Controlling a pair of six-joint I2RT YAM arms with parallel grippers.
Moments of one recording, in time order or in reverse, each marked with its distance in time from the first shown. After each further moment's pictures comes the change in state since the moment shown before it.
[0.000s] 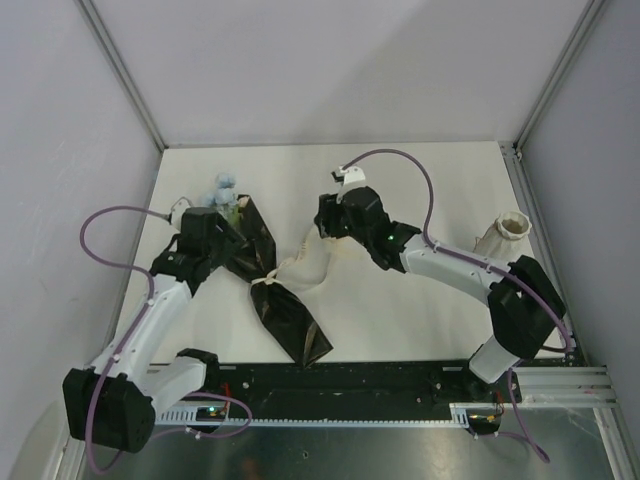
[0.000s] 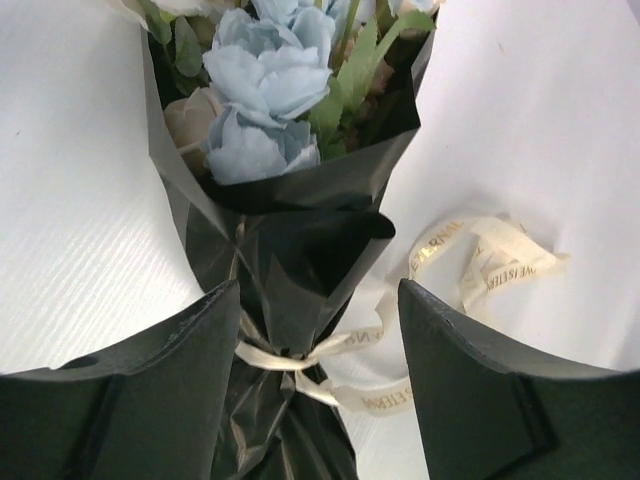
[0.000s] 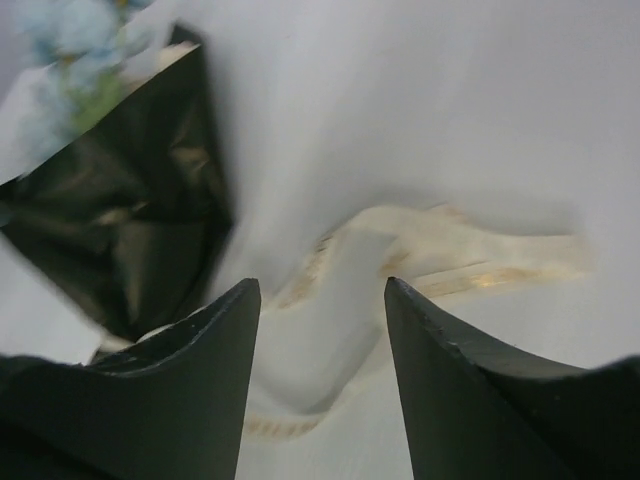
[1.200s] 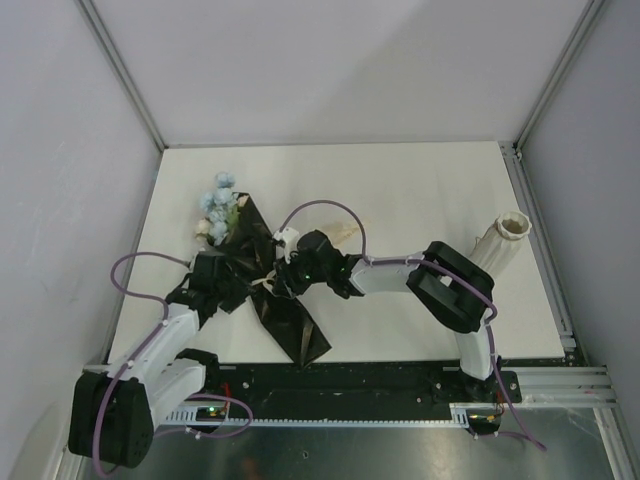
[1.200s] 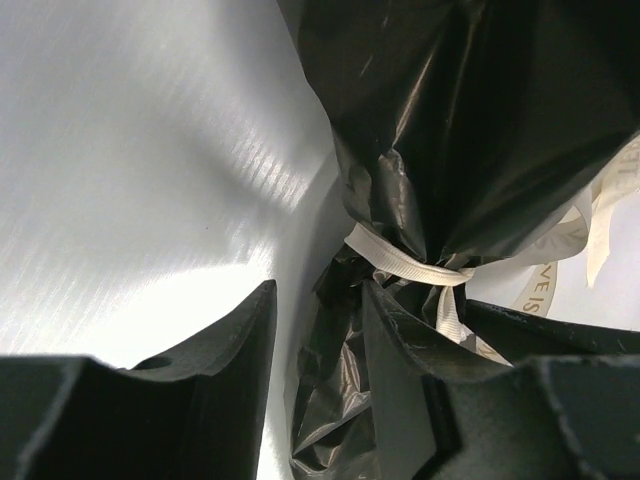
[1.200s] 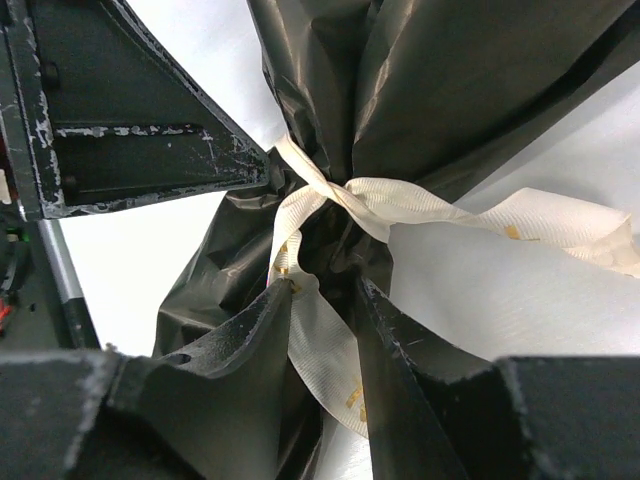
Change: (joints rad) left arm -0.001 -0.108 -0.391 0.089 0.217 -0.068; right arm 0.186 0.369 0.005 0.212 -0.564 -0.049
